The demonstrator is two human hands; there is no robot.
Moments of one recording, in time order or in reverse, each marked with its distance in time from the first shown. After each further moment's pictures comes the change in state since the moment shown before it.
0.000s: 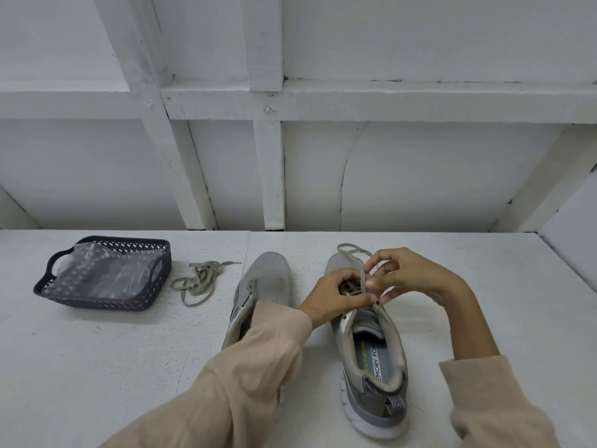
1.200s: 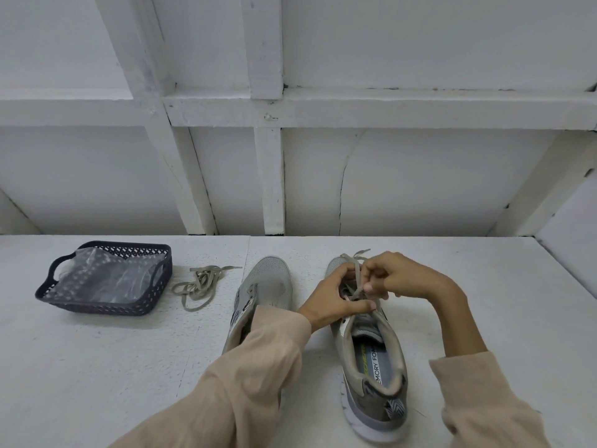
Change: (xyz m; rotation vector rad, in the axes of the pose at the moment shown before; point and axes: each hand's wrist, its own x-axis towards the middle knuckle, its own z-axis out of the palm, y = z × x) left_hand -0.001 0.001 -0.002 0.037 -0.028 0.025; right_hand 0.005 -0.011 0.005 -0.518 -0.028 -0.137
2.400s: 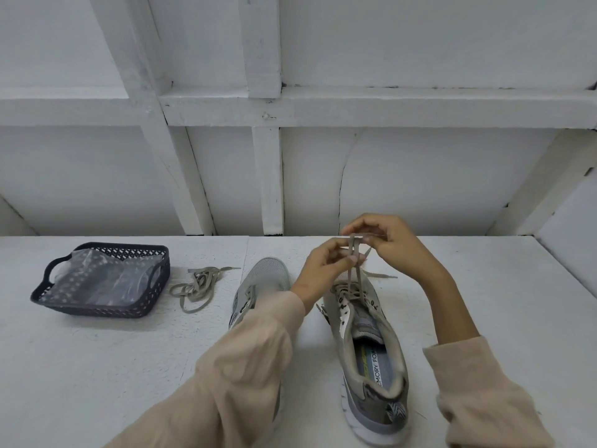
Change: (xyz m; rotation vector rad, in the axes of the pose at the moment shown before) left_hand 0.012 0.041 -0.023 -0.258 0.133 0.001; right_hand 0.014 -0.023 -0.013 0.301 0.430 -0.266
